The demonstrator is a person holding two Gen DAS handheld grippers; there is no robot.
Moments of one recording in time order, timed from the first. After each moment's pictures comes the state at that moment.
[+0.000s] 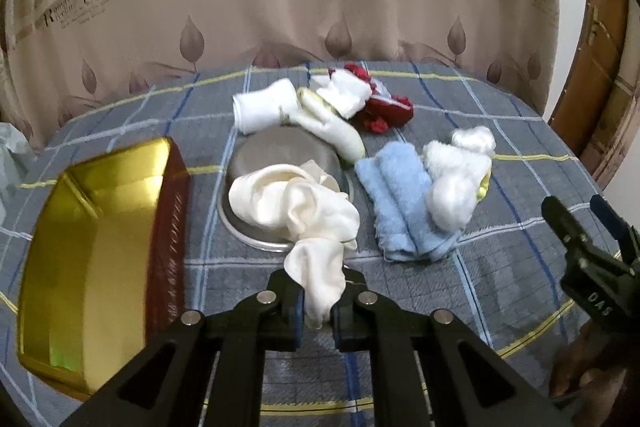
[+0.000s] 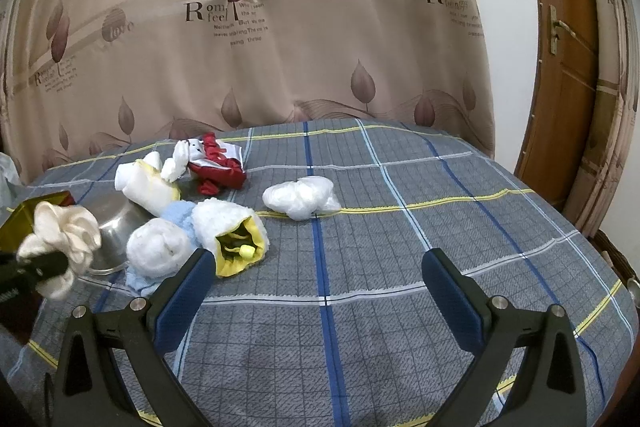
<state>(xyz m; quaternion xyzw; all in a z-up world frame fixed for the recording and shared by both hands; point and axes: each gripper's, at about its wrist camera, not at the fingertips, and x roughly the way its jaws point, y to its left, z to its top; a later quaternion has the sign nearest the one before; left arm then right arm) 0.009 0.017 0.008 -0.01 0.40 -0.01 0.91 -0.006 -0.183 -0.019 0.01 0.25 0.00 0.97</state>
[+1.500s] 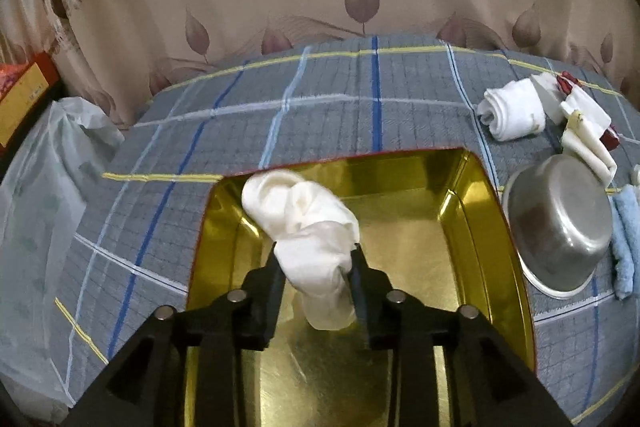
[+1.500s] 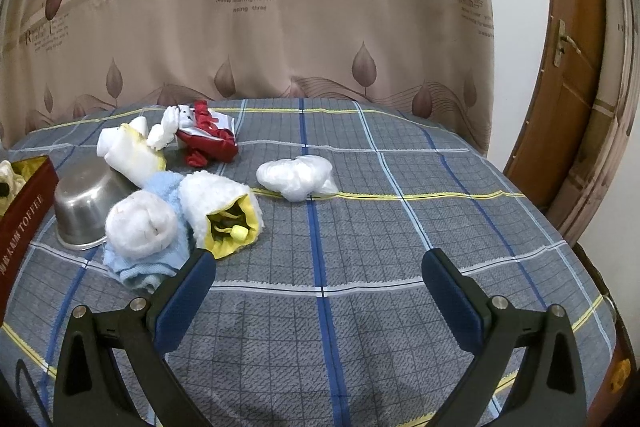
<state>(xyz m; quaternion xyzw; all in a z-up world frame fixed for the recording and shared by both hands) 0.068 0.209 -0.007 0.02 0.46 0.16 0.87 0.007 -0.166 -0.025 -0.04 0.29 -0.02 0.96</state>
